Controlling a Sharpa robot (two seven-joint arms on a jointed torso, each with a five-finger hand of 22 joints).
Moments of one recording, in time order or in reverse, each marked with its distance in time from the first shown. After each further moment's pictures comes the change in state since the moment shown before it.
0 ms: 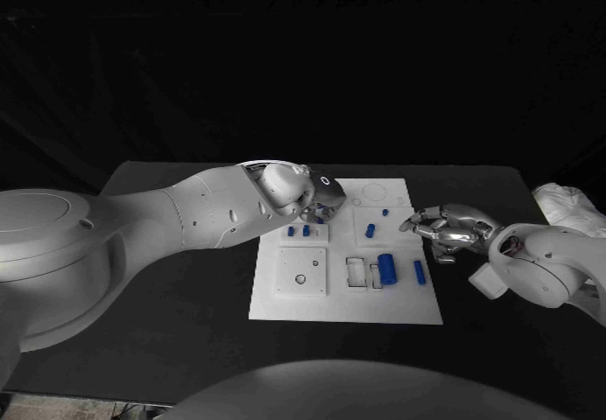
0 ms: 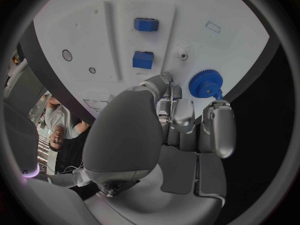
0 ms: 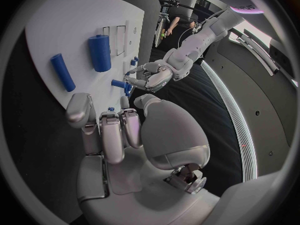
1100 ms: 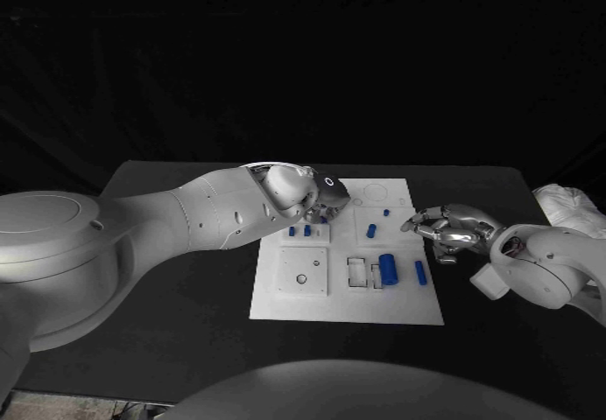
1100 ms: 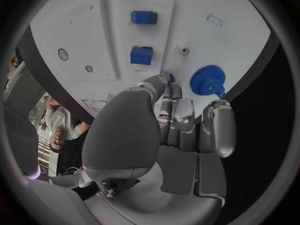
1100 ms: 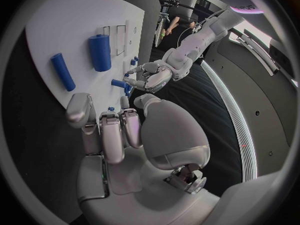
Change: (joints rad) left arm -0.013 0.018 0.006 -0.021 -0.018 -0.023 0.005; left_hand -0.044 0.013 -0.034 -0.021 -0.053 -0.012 0.013 0.004 0.005 0.024 0.001 -0.020 -0.010 -0.014 0.007 -0.001 -0.026 0.000 0.000 0.000 -0.010 0.000; right arm 0.000 0.000 0.000 -0.002 0.000 0.000 0.001; right_hand 0.004 -0.004 0.003 -0.003 0.000 0.000 0.000 0.000 0.000 0.000 0.000 0.000 0.000 0.000 0.000 0.000 0.000 0.000 0.000 0.000 0.000 0.000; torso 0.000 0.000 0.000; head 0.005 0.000
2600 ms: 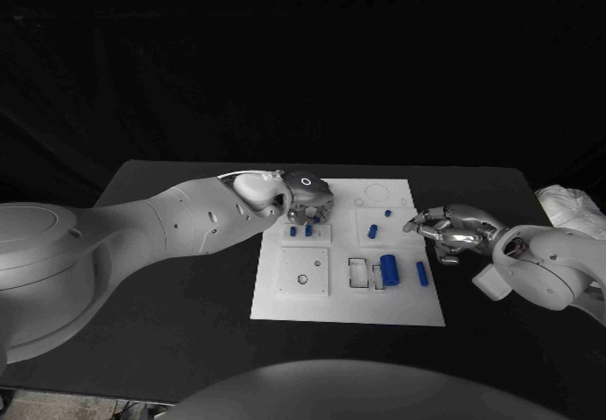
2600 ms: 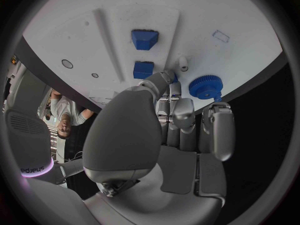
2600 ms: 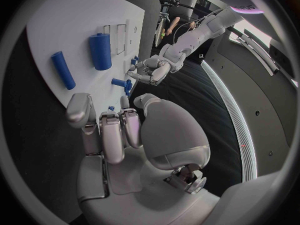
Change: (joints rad) left arm -0.035 -0.096 -0.009 -0.015 0.193 -0.231 0.144; left_hand 0.016 0.053 0.001 -0.056 0.182 0.075 -0.011 0.130 0.080 0.176 0.010 0.005 -0.015 0.009 -0.009 -0.014 -0.076 0.000 0.000 0.000 0.067 0.000; right arm 0.000 -0.002 0.000 -0.002 0.000 -0.001 0.002; right_hand 0.004 -0.004 0.003 -0.003 -0.004 0.007 0.000 0.000 0.000 0.004 0.004 0.000 0.000 0.000 0.000 0.000 0.000 0.000 0.000 0.000 0.000 0.000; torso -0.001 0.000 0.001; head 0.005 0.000
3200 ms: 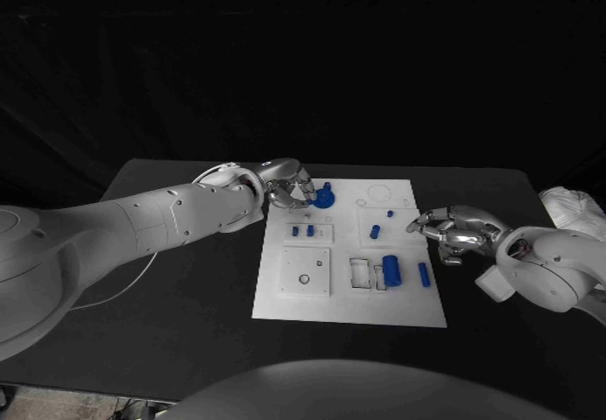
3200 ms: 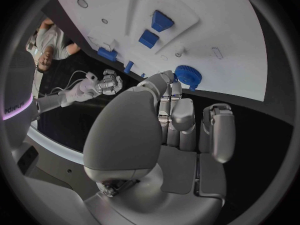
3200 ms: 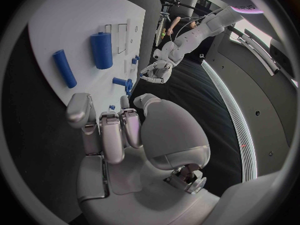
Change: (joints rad) left arm 0.000 -0.110 0.001 0.013 0.717 -0.018 0.047; left_hand -0.004 0.004 -0.021 0.021 0.012 -0.036 0.035 0.005 0.010 -0.007 0.017 -0.044 -0.033 0.018 -0.011 0.000 0.008 -0.011 0.000 -0.022 0.015 0.000; right arm 0.000 -0.001 0.000 -0.005 0.000 0.000 -0.001; right_hand 0.000 0.000 0.003 -0.003 -0.004 0.000 0.000 0.000 0.000 0.000 0.000 0.000 0.000 0.000 0.000 0.000 0.000 0.000 0.000 0.000 0.000 0.001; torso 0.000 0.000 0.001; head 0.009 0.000
